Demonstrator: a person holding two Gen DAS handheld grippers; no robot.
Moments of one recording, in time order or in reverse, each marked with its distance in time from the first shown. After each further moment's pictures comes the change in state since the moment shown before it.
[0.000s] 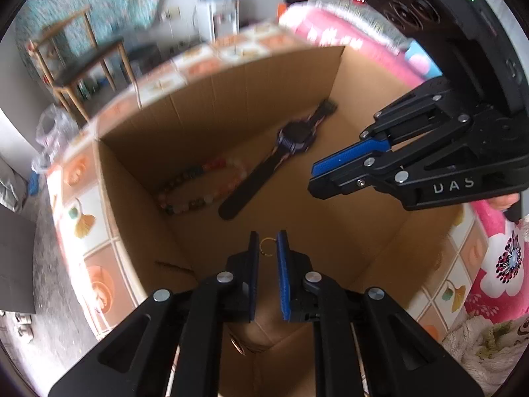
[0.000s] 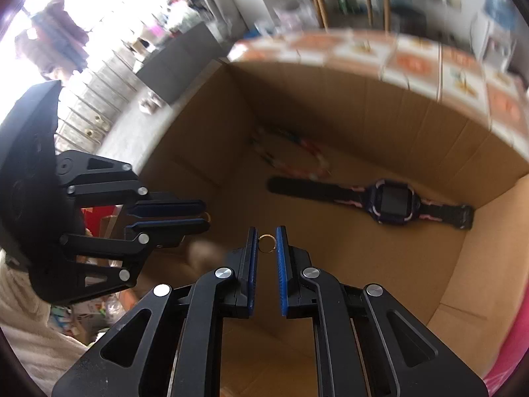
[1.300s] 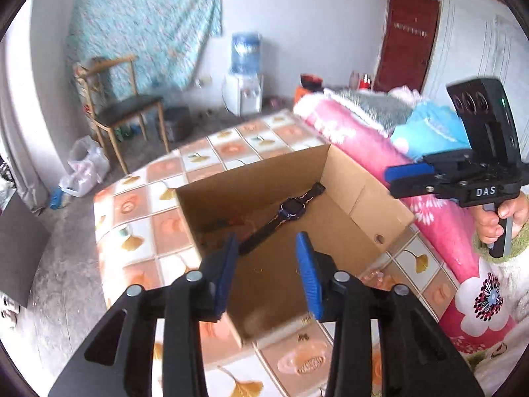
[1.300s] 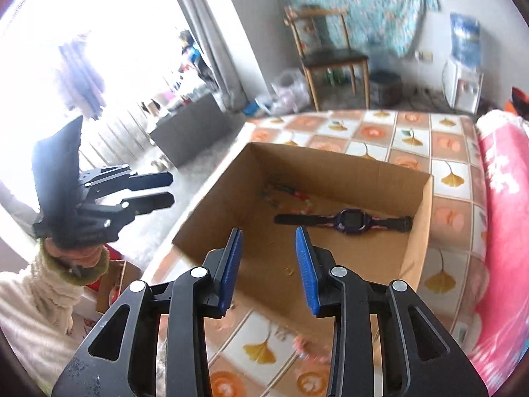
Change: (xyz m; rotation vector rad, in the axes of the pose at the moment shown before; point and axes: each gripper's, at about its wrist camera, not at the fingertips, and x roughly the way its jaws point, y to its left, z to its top) left arm -0.146 -0.020 -0.068 -0.108 -0.416 0.066; right arm -0.157 0.035 -0.115 -0.033 -0.449 -0.020
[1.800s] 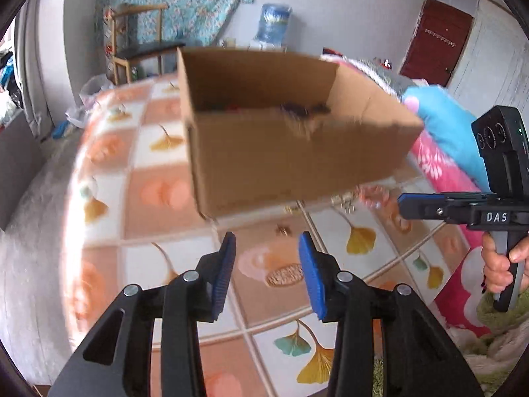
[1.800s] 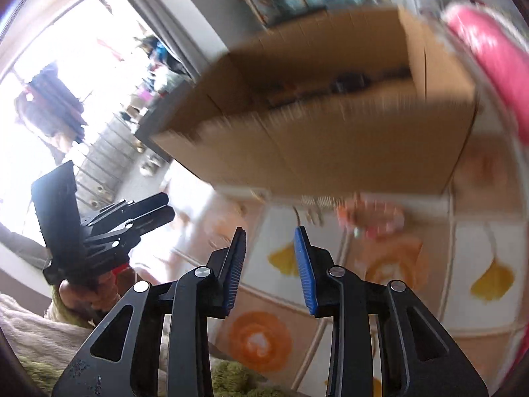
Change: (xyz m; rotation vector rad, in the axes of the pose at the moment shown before) left arm 0.052 -0.035 -0.148 -0.166 0.111 0.001; right arm 0.072 0.003 -0.139 0.278 0.123 -0.052
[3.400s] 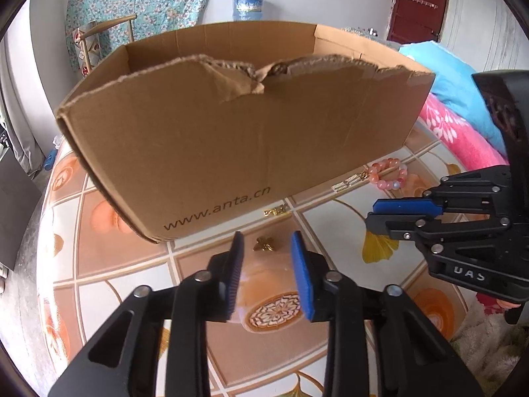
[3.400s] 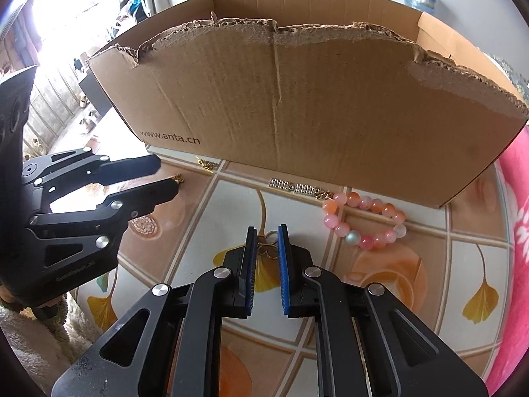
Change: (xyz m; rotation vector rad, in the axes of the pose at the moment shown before) left arm 0.060 -0.025 0.010 0.161 0.037 0.051; right arm 0.046 0.051 -0.020 -0.203 0.015 -0.316
